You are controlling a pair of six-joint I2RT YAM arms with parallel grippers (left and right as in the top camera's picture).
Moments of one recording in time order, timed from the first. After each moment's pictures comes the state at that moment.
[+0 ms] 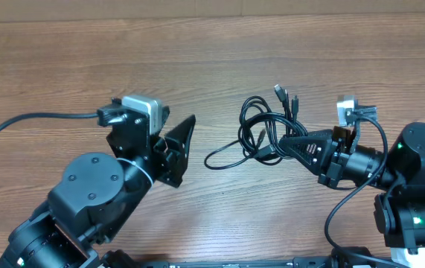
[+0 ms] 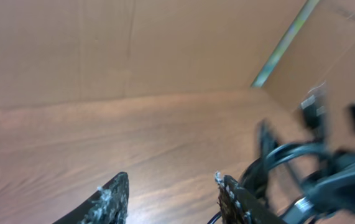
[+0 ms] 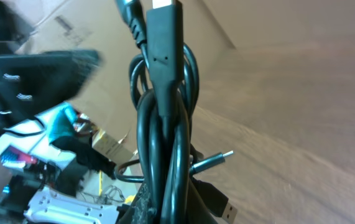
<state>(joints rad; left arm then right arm) -0.74 0.89 1.38 -0.77 -0.21 -0.36 0.03 0.80 0.89 -0.33 -1.14 0.46</state>
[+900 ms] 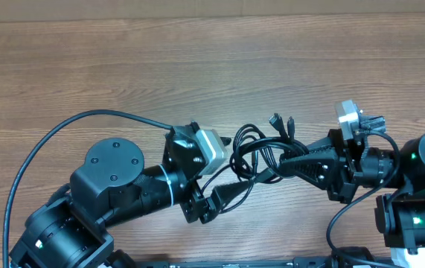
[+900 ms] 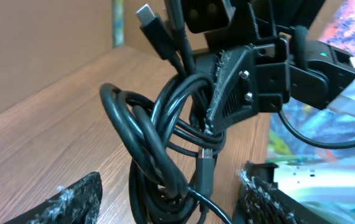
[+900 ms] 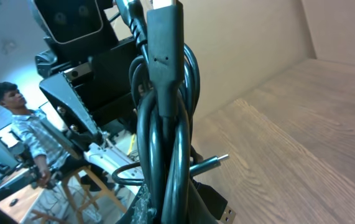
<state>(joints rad) -0.74 0.95 1.38 -0.75 0.44 -0.04 0.03 0.80 0.88 -0.02 -1.44 0.56</state>
